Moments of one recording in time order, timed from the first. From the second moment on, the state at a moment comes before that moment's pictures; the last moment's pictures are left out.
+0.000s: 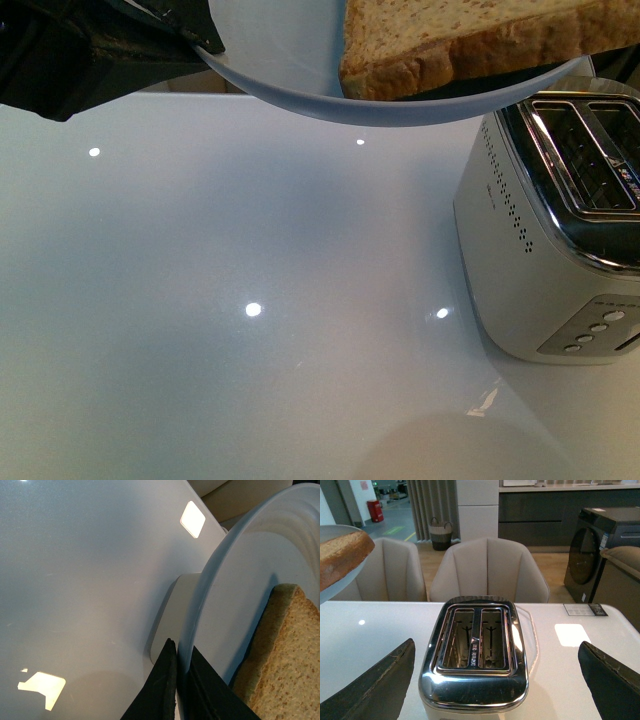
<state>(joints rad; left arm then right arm) -0.55 1.37 0.86 -0.19 -0.04 -1.11 0.00 0.00 0.02 0.00 0.00 0.00</state>
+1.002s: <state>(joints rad) -0.55 1.36 0.86 -0.19 -0.04 -1.11 -0.01 0.64 0.40 -0.30 -0.26 0.37</state>
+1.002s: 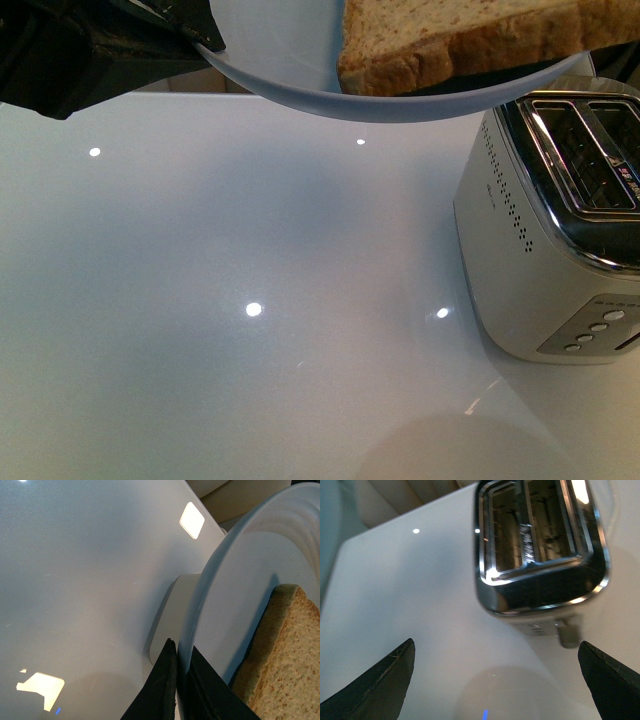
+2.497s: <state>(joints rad) -0.55 1.36 0.86 -0.19 -0.04 -1.11 0.23 0.96 0.67 -0.05 -0.34 0.89</state>
